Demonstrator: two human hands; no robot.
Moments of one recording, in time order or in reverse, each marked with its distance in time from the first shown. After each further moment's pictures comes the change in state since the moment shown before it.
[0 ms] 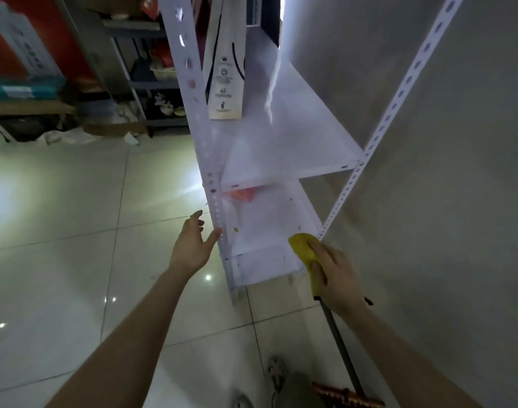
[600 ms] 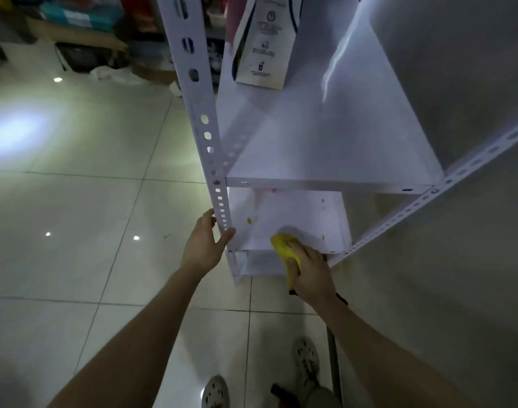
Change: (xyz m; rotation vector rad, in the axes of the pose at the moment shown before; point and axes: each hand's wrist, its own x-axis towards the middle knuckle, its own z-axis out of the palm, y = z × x) left_hand 0.019 -0.034 0.077 -0.081 0.082 -0.134; right_hand 0.101 0.054 0.120 0.034 -0.345 -0.031
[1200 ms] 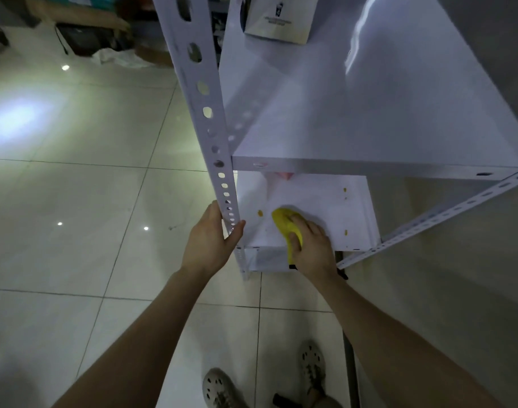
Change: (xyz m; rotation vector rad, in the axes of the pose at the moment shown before) left_hand 0.014 -0.022 0.018 0.108 0.133 0.196; right_hand 0.082 0.012 0.061 0.019 0.056 0.032
